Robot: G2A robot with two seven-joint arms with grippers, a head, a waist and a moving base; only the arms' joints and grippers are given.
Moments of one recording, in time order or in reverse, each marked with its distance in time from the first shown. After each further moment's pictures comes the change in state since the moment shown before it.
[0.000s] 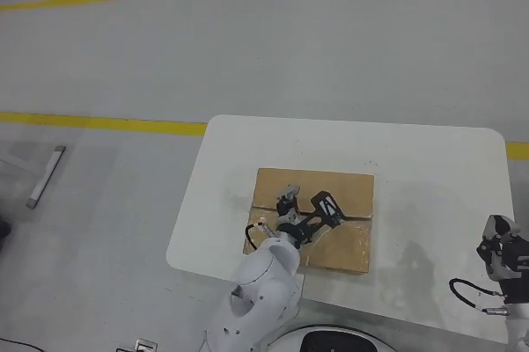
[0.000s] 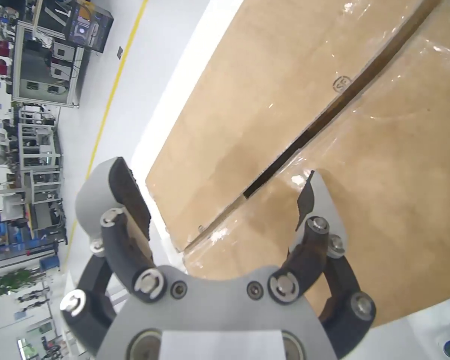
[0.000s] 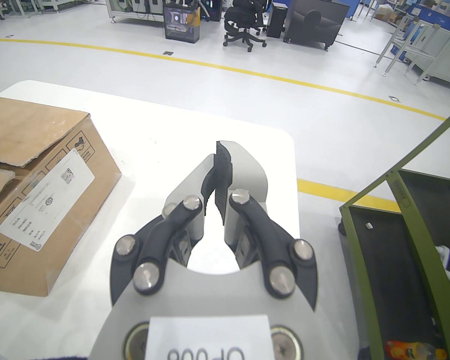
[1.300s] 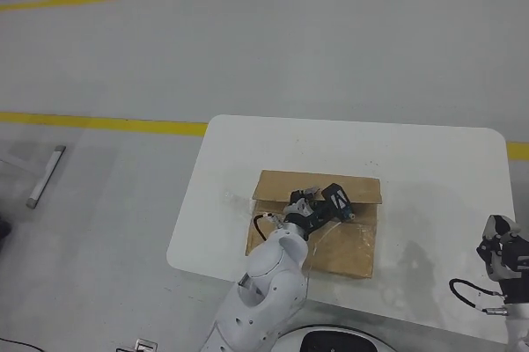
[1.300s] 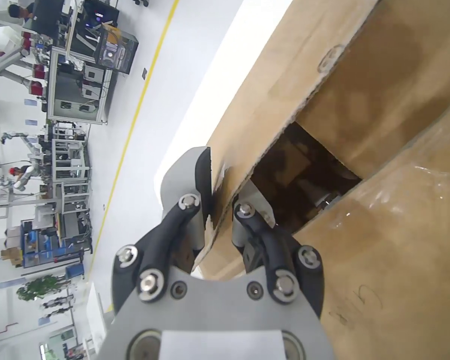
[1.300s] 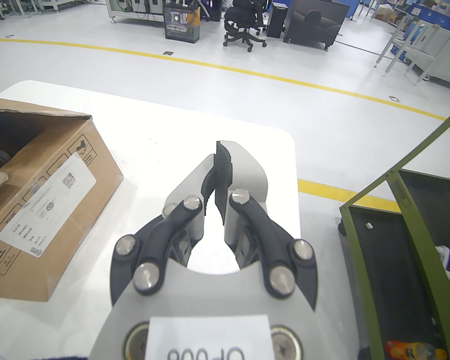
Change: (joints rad) left arm -0.045 -0.032 0.022 0.058 0.081 0.035 0.116; right arm 0.000 0.000 0.000 0.000 0.000 0.000 0.000
